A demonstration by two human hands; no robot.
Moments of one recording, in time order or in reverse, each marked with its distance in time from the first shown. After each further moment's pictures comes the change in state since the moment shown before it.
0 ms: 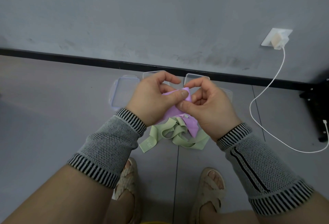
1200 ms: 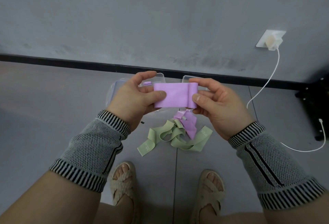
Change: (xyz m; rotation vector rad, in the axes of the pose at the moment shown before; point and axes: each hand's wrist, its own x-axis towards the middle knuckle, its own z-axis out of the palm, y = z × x) left_hand 0.006 -0.008 -0.016 -0.463 0.052 -0.185; right_hand 0.007 0.008 -0.028 0.225 -0.123 0.006
